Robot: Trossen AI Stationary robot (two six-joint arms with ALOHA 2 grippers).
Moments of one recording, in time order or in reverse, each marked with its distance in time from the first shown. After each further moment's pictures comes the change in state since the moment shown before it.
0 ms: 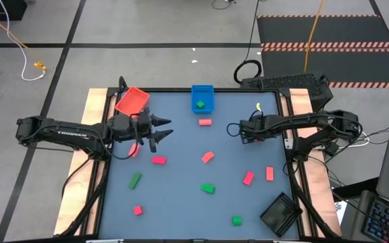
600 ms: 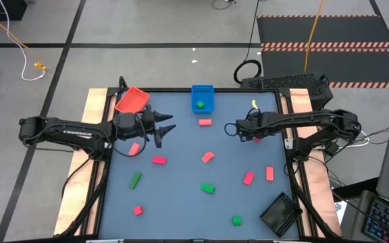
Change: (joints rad) left arm 0.061 0.081 0.000 0.059 -0.022 0.060; right arm 0.069 0.002 0.172 -0.232 0.051 0.086
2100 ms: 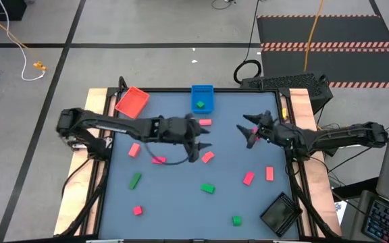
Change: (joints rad) left arm -0.191 0.540 0.771 -0.578 -0.016 -0.002; right arm 0.194 -0.668 -0.501 1.271 0.159 -0.905
